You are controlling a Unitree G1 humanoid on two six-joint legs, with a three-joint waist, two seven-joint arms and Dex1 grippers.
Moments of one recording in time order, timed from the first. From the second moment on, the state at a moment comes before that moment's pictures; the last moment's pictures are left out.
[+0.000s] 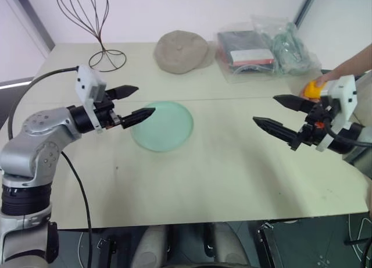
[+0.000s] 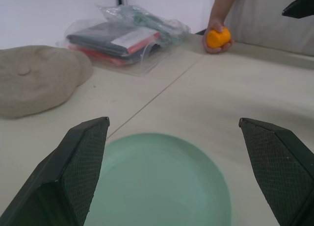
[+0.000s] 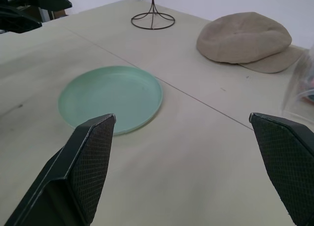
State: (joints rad) left arm -0.47 0.73 0.19 -0.27 -0.65 0.67 -0.84; right arm -0.21 -0.88 -0.45 -0.56 0.90 0.84 0.60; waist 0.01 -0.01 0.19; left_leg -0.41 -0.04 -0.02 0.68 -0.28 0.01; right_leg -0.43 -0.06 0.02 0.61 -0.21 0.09
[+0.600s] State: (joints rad) left arm -0.47 0.73 0.19 -0.28 -0.67 0.69 -0.85; right arm -0.17 -0.88 -0.45 -0.59 0.91 0.84 0.58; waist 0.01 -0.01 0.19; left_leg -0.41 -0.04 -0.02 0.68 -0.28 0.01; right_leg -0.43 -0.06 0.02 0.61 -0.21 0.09
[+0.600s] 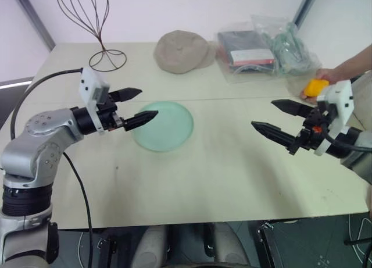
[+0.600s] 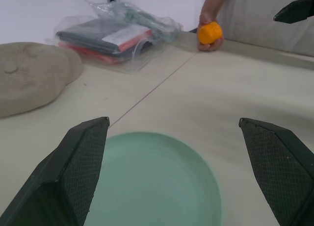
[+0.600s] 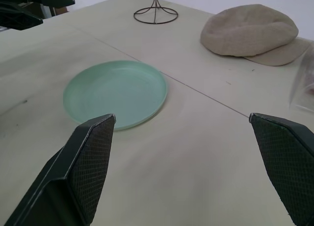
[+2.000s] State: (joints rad) left arm -0.59 0.62 0.17 -0.16 -0.58 0.59 -0.75; right arm -0.60 -0.55 -0.13 -0.61 1.03 0.95 0.00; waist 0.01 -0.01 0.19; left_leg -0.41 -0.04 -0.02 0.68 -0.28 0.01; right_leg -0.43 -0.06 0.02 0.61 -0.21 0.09
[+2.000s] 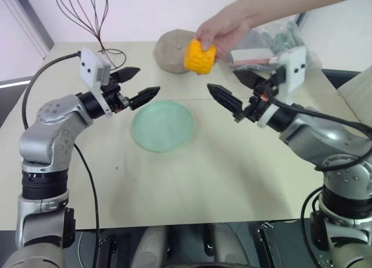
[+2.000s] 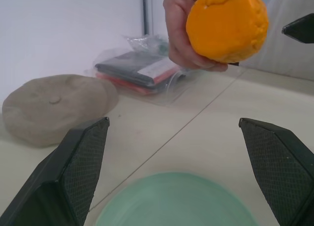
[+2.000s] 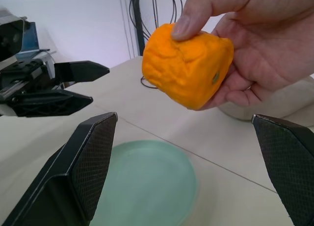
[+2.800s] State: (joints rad) left arm -0.56 0.62 0.18 -0.15 -0.56 0.56 -0.71; right arm -0.80 -0.35 -0.08 -0.41 0.92 1.00 -0.08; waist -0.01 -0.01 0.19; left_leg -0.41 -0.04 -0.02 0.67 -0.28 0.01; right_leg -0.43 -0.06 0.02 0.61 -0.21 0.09
